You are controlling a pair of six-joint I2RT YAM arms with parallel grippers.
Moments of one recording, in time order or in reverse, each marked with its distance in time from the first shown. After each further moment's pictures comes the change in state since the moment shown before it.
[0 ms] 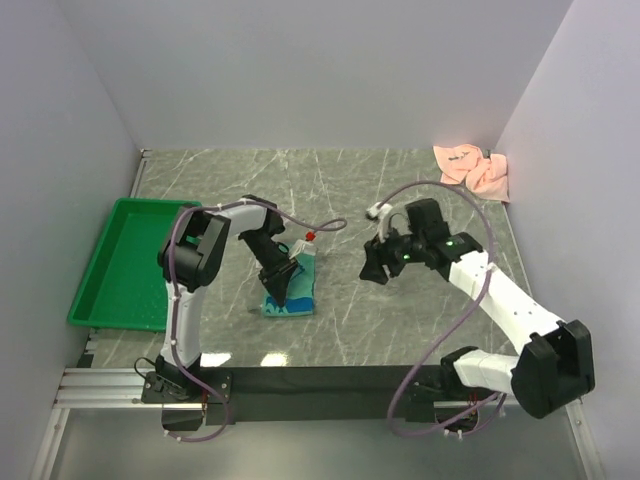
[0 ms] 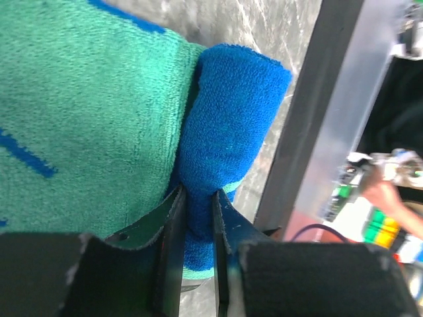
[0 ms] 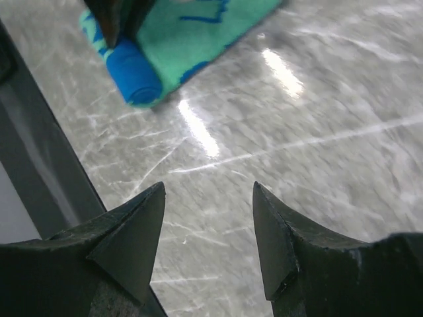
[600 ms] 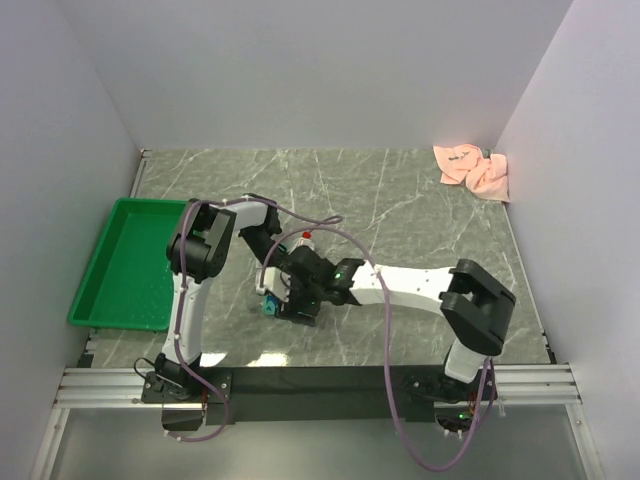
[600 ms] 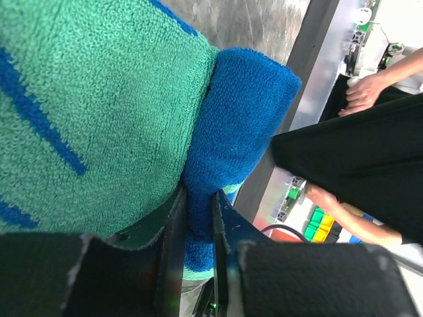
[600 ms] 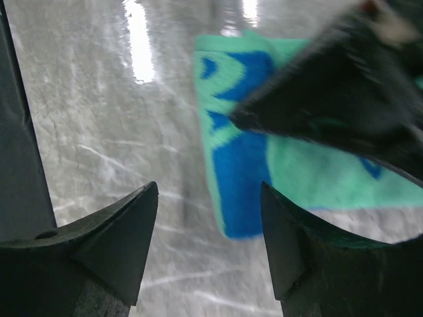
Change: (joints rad) left arm 0.038 0.142 0.111 -0.124 0.052 -0.055; right arm 0.702 0.473 0.200 0.203 0.400 -0.166
